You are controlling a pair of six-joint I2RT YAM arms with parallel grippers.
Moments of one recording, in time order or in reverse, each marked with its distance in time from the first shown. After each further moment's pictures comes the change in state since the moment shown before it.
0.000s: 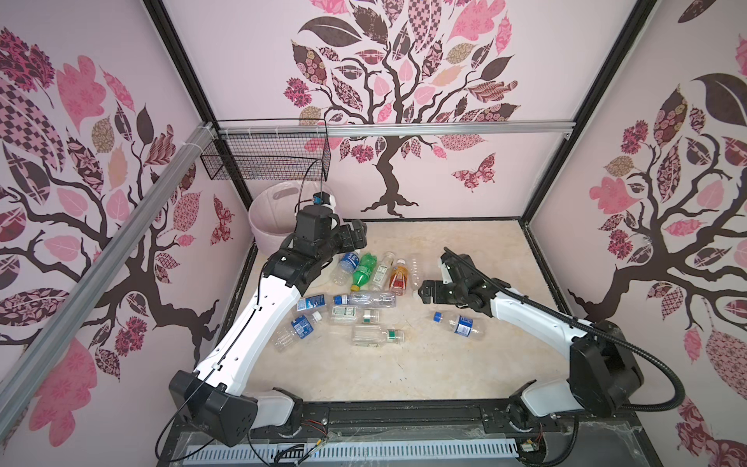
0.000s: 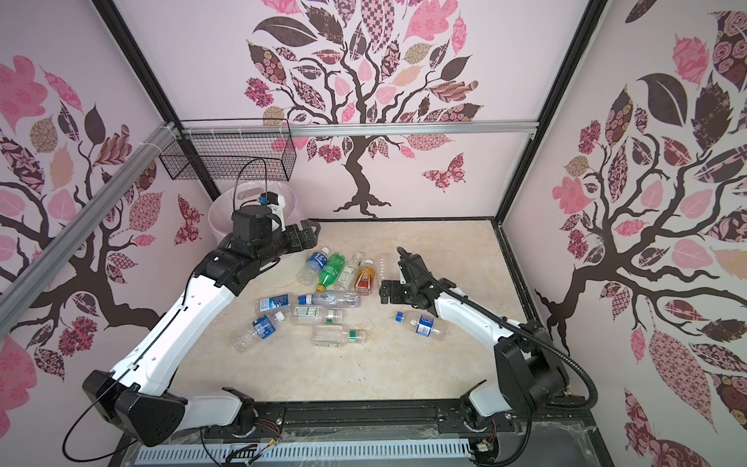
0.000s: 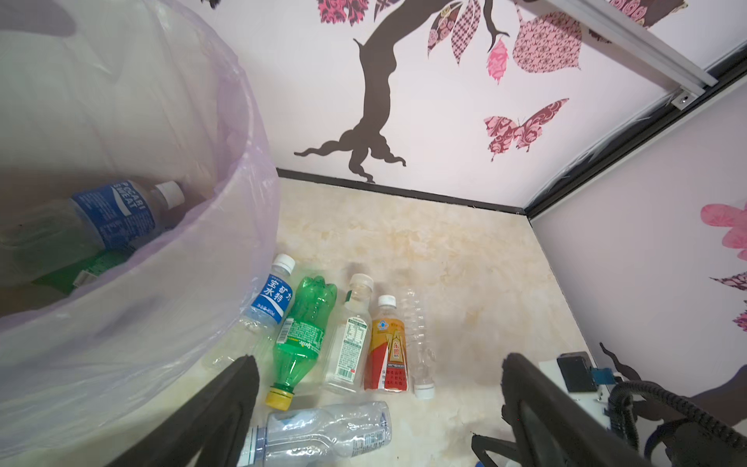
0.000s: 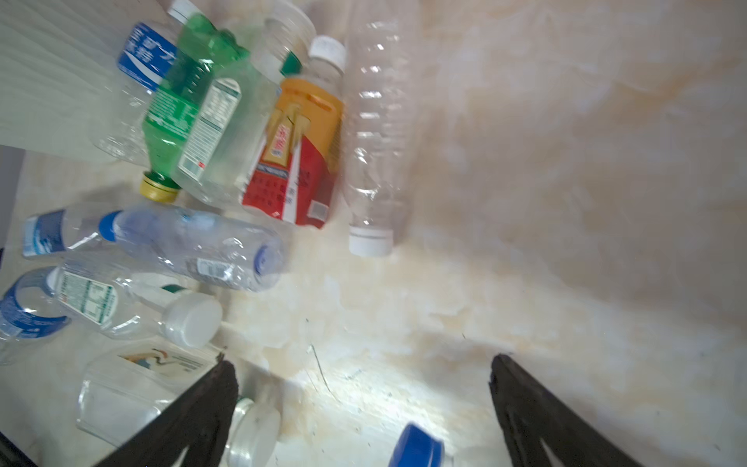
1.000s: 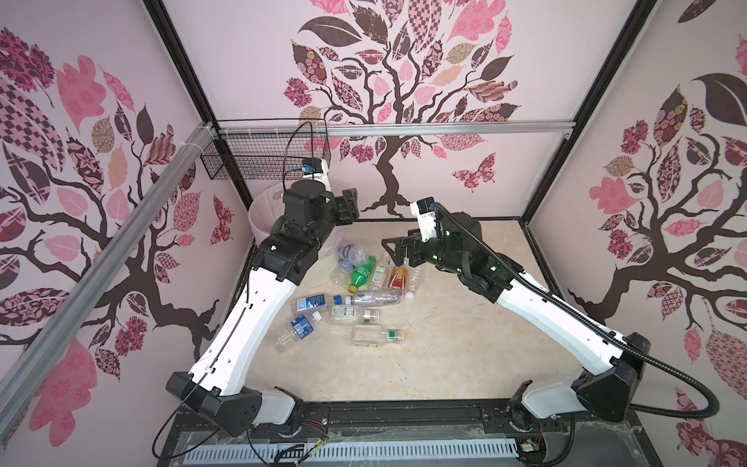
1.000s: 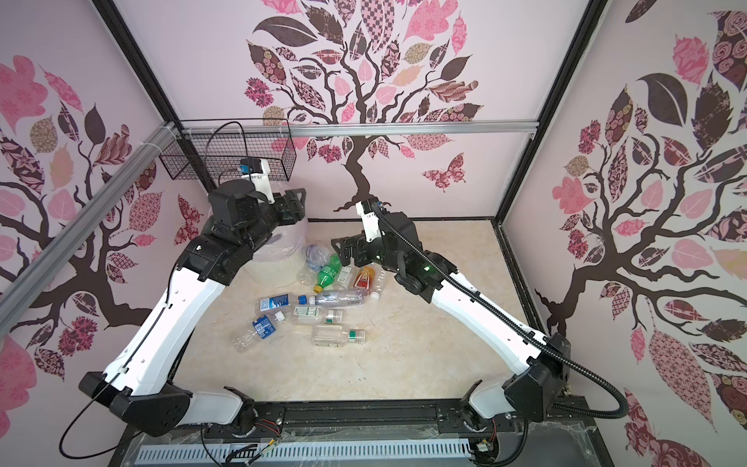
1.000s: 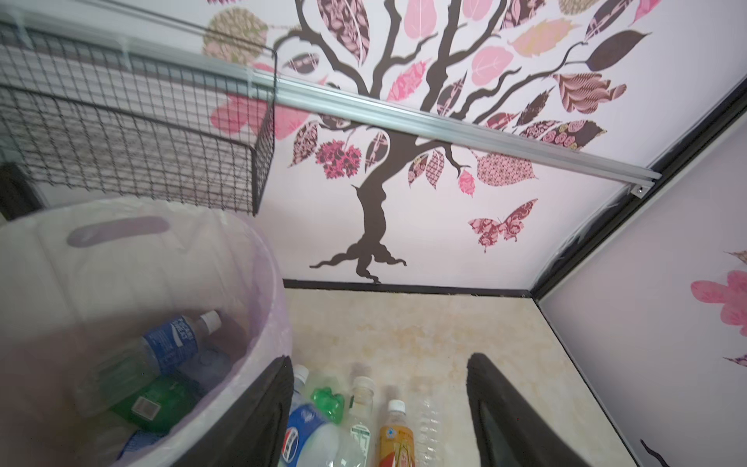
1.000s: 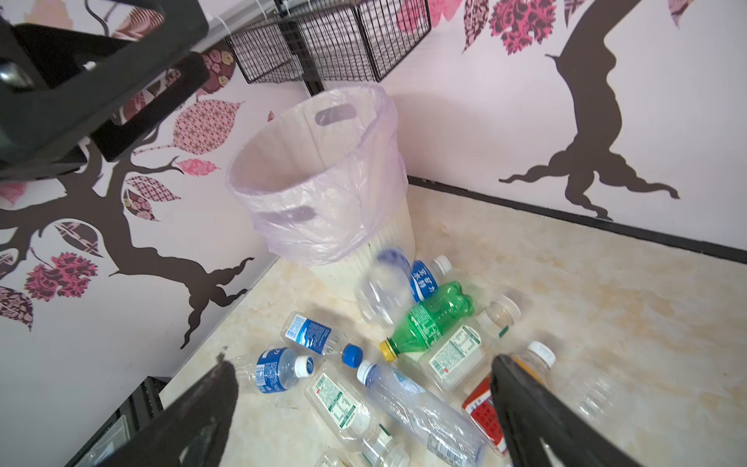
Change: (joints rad) left arm -0.023 0.054 0.317 0.017 -0.207 0.148; right arm 0.223 0.037 0.572 0.094 -0.026 -0.165
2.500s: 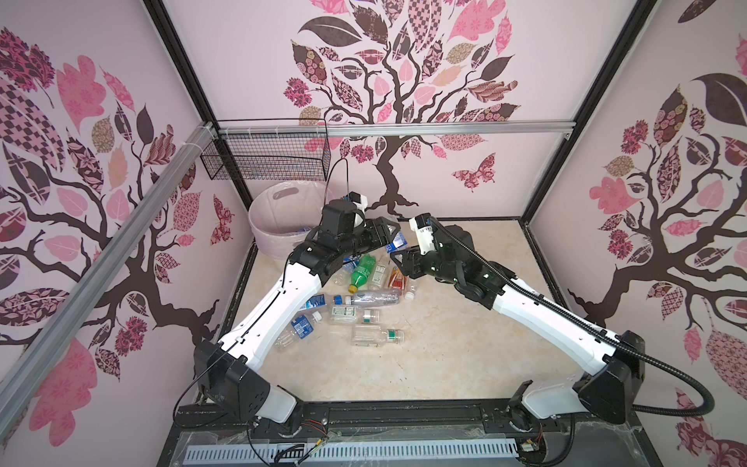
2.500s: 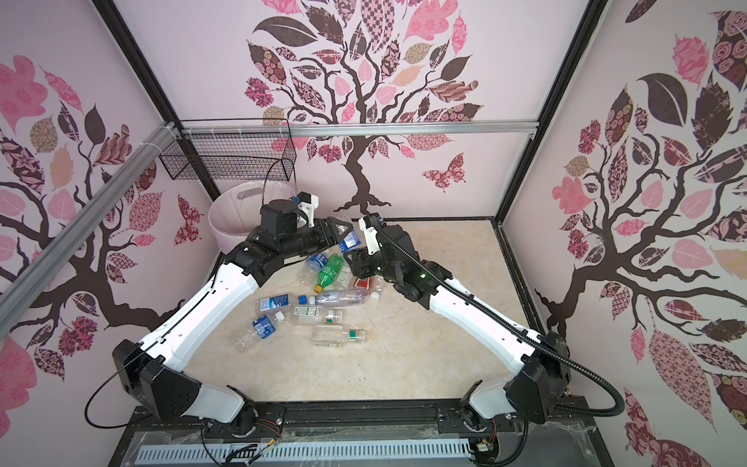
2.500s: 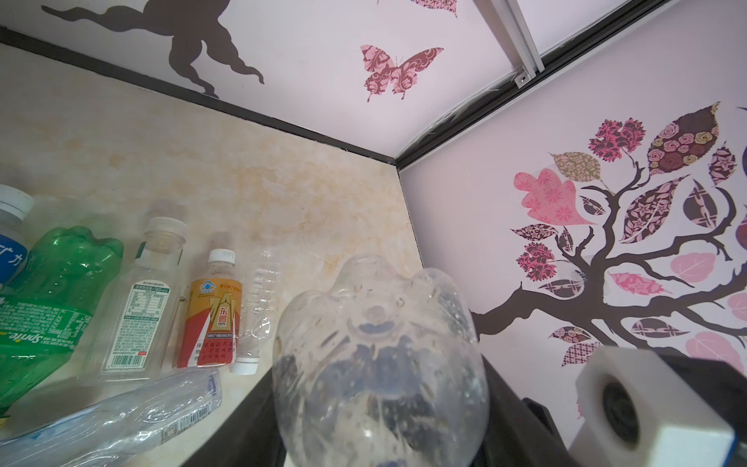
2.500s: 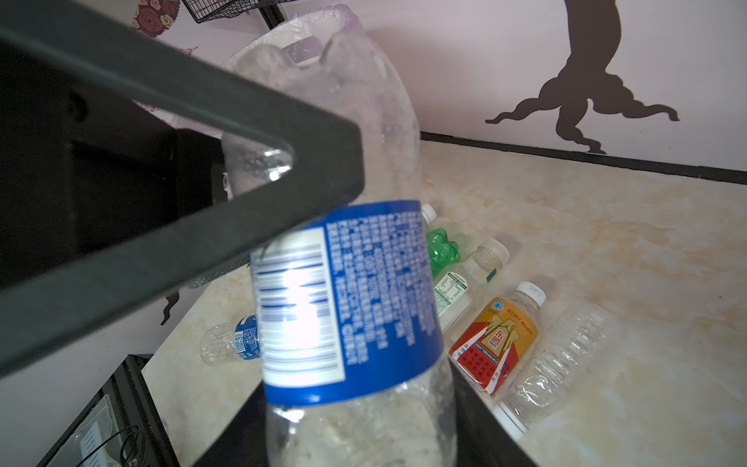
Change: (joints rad) left arm -0.070 0.088 -0.238 0.113 0.520 -0.441; right arm 0.000 -0.023 -0.154 0.000 0.016 0.038
